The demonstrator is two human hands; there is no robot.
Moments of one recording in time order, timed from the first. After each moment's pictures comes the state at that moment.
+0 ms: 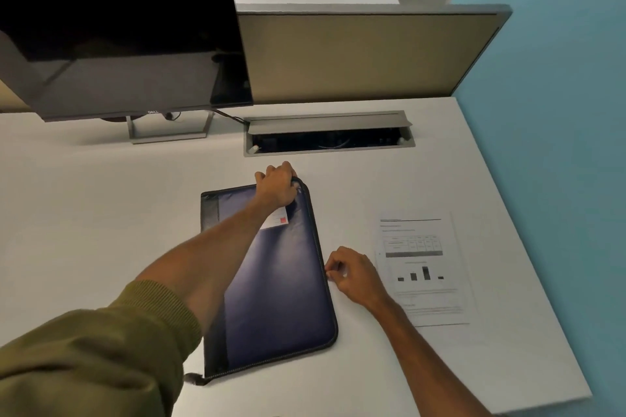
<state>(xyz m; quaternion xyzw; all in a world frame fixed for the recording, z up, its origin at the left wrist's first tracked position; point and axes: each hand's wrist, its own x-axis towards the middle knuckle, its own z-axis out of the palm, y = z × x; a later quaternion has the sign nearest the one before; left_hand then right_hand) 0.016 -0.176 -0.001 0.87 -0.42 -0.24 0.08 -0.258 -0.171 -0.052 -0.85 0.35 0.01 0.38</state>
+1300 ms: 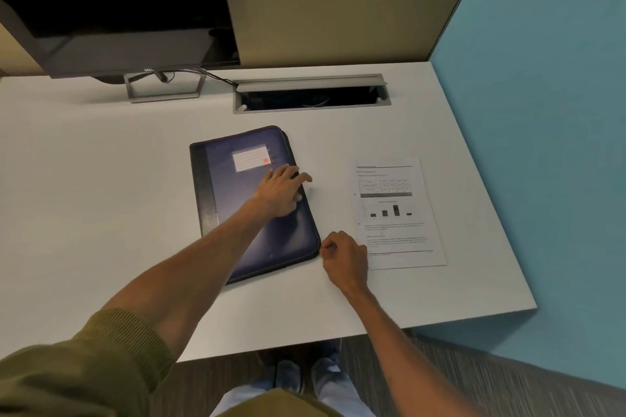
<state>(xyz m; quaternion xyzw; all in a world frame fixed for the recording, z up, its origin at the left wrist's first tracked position) -0.113 -0.068 0.007 0.77 -0.60 -0.21 -0.03 -0.348 -0.066 -0.041 -0.81 0.49 -0.05 0.31</state>
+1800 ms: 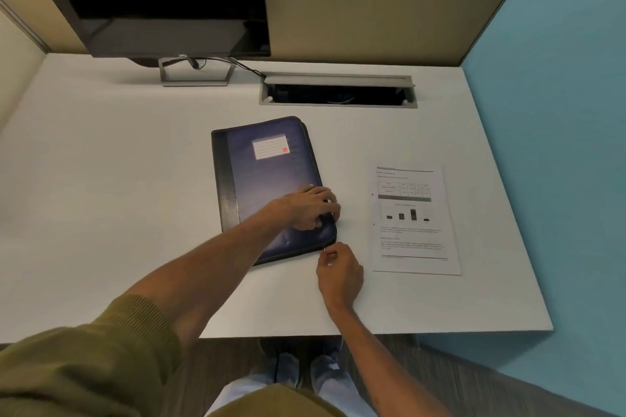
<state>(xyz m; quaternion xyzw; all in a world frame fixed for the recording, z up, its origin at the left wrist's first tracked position) -0.137 -0.053 0.004 0.63 -0.73 -0.23 -0.10 -0.332 -0.007 -0.049 -0.73 0.59 -0.14 0.32</state>
